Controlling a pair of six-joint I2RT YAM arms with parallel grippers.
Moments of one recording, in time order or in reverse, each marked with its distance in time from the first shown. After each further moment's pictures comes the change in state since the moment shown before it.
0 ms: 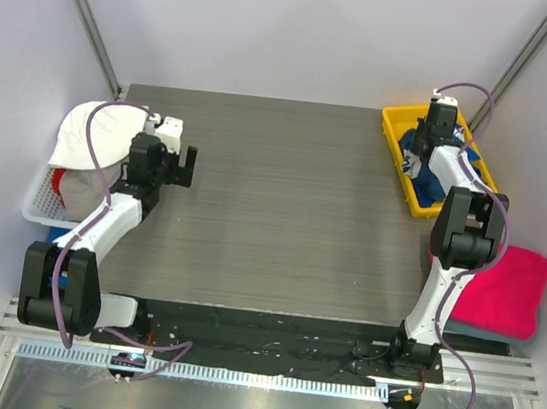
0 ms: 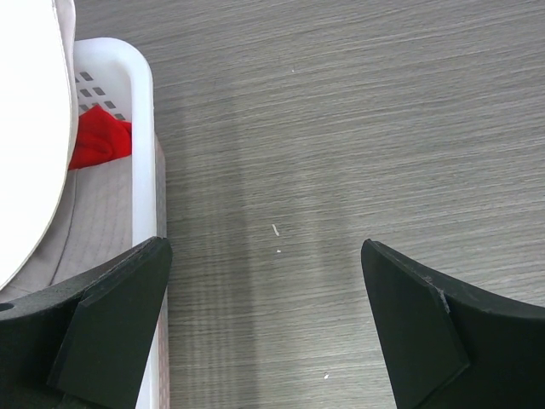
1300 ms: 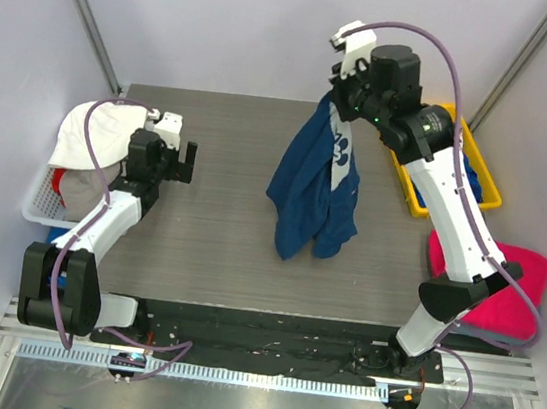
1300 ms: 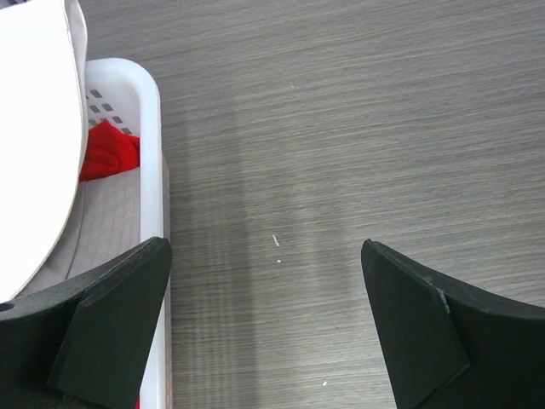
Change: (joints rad) left arm 0.000 -0.001 0.026 -0.011 0.003 -0.005; right arm 0.583 -0.365 0.548 -0.607 -0.143 -0.223
